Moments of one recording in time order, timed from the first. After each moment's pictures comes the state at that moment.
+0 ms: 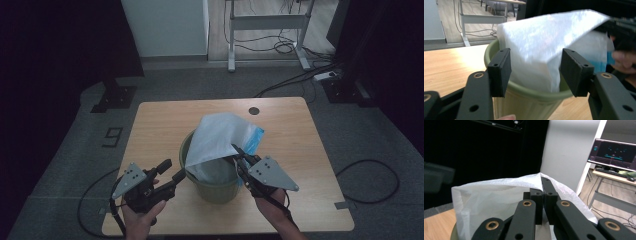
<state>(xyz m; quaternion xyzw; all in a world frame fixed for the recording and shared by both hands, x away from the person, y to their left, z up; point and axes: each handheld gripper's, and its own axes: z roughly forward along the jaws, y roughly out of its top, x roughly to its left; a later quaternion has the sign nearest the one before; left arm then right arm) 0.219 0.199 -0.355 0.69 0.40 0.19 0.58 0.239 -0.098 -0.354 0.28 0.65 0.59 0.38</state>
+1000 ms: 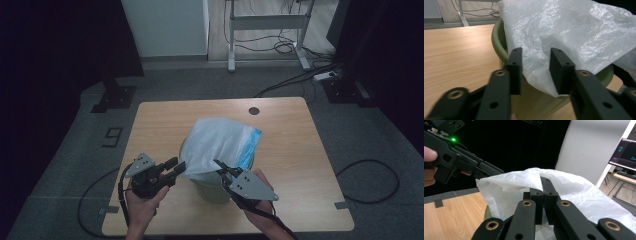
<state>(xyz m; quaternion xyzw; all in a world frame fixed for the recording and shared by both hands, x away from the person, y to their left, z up) 0.253 0.201 -0.376 0.73 0.42 0.16 0.52 0.229 -0.069 -0.379 0.22 0.70 0.58 0.35</state>
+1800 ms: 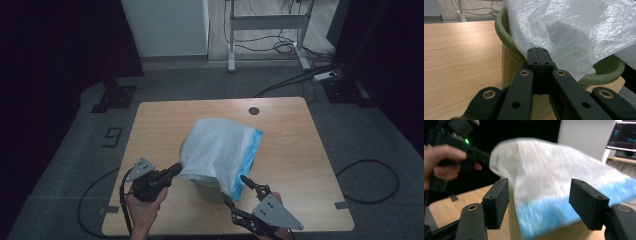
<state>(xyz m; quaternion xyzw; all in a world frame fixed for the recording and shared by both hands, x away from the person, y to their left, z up) 0.255 0.206 -0.397 0.72 0.43 0.15 0.53 0.182 -0.106 -0.414 0.28 0.68 0.60 0.32</state>
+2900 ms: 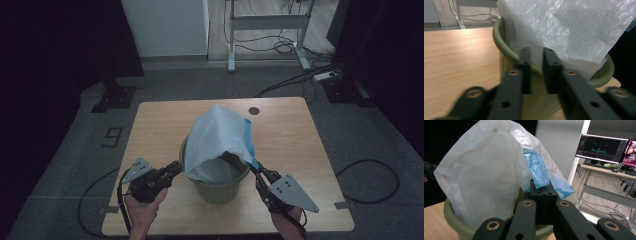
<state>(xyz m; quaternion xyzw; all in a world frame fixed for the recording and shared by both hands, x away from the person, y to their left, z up) 0.249 0.208 -0.387 0.71 0.41 0.16 0.55 0.215 -0.135 -0.383 0.31 0.64 0.58 0.40</state>
